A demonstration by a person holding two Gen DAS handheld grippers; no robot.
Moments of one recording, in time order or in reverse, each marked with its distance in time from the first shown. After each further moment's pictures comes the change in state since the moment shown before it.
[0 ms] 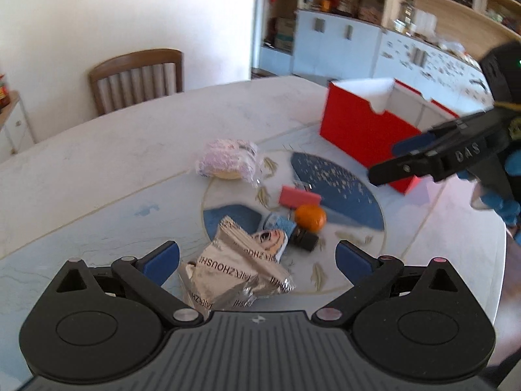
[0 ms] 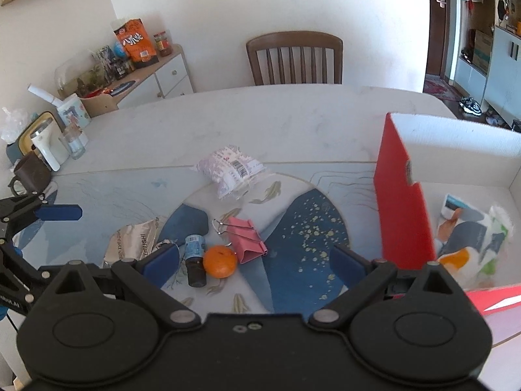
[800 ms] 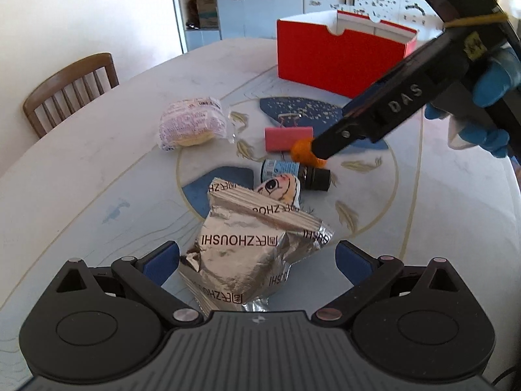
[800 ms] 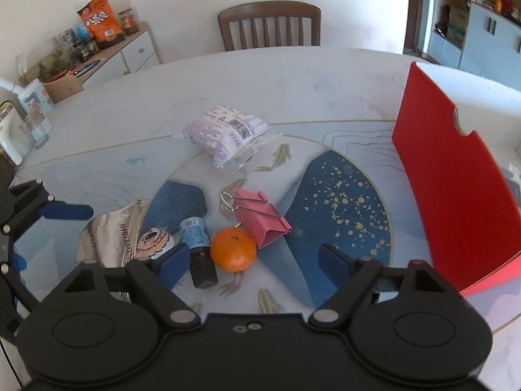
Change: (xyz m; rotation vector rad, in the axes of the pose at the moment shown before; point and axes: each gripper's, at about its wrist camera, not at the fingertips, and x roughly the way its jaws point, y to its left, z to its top) left arm 0.054 0.022 -0.026 0.308 0.083 -0.121; right arm 0.065 0.036 -0.014 0.081 0.076 -0.116
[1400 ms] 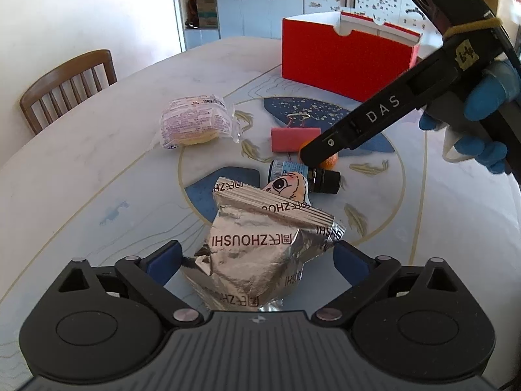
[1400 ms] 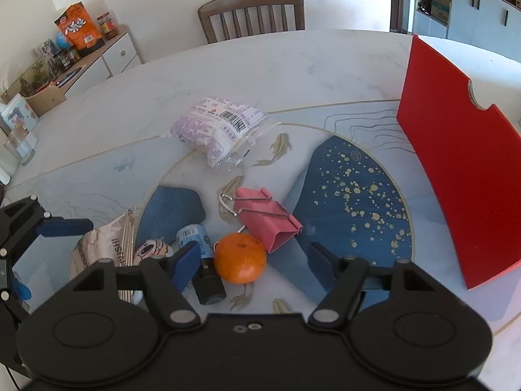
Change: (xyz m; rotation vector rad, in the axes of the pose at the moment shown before) left arm 0.007 0.012 0.002 -0.031 -0.009 -0.023; right arm 0.021 0.003 0.004 0.090 0.025 -0.013
